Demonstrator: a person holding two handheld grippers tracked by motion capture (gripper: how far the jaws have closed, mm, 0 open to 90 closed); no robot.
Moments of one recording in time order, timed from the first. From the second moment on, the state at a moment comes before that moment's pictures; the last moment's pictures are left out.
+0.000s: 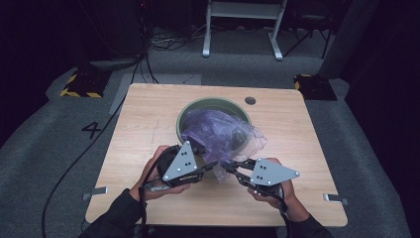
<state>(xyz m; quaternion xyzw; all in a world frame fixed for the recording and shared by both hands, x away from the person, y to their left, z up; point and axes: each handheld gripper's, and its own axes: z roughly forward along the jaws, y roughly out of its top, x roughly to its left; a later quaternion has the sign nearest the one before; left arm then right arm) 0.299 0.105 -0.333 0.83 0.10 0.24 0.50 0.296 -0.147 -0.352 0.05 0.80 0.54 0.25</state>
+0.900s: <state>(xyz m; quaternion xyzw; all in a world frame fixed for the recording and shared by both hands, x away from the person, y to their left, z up) 0.310 0.144 -0.347 0.81 0.12 0.21 0.53 0.299 -0.175 -0.355 0.11 0.77 0.57 0.27</state>
